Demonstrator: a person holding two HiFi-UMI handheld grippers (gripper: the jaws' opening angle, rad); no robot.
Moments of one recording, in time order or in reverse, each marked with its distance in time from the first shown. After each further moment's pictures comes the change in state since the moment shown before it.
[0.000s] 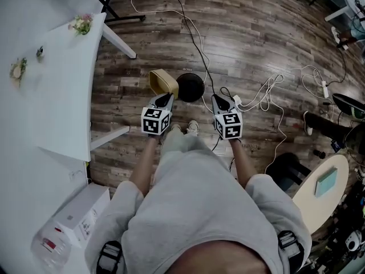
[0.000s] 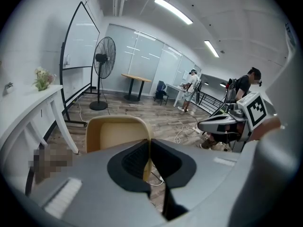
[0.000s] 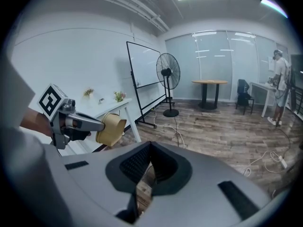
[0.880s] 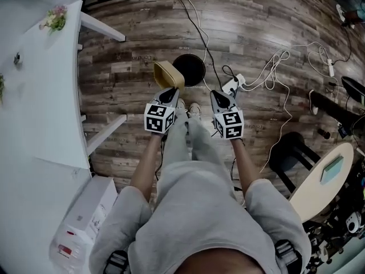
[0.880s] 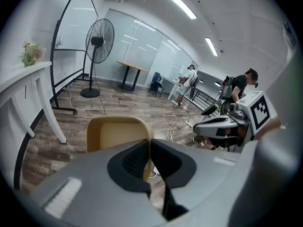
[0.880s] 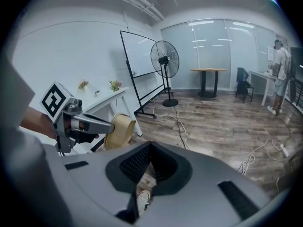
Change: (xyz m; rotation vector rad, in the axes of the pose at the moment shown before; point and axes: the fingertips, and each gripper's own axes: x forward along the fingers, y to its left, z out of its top) left arm 0.062 0.013 -0.062 -0.036 0.098 -0.112; right arm 0.052 0.012 -0.065 0.058 0.104 -0.002
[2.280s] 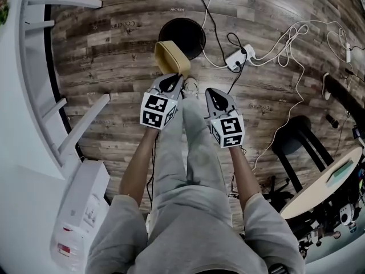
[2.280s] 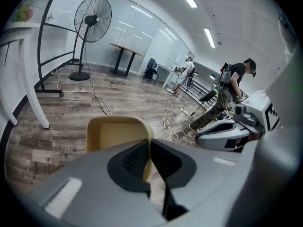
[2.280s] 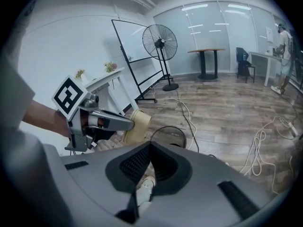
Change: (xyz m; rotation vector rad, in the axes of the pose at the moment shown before) left arm 0.126 0.009 -0.130 0.018 0.112 -0.095; right arm 0.073 -0.007 -0.161 0.086 0.103 0.052
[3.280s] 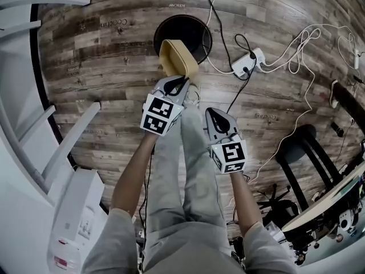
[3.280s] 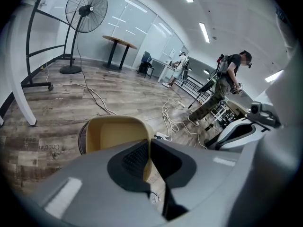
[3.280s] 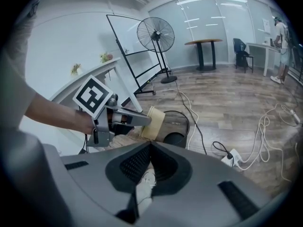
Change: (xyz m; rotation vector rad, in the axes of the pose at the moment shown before) left arm 0.093 0.034 -0.062 0.059 0.038 -0.063; right arm 0.049 -0.005 -0.082 0.050 0.036 0.008
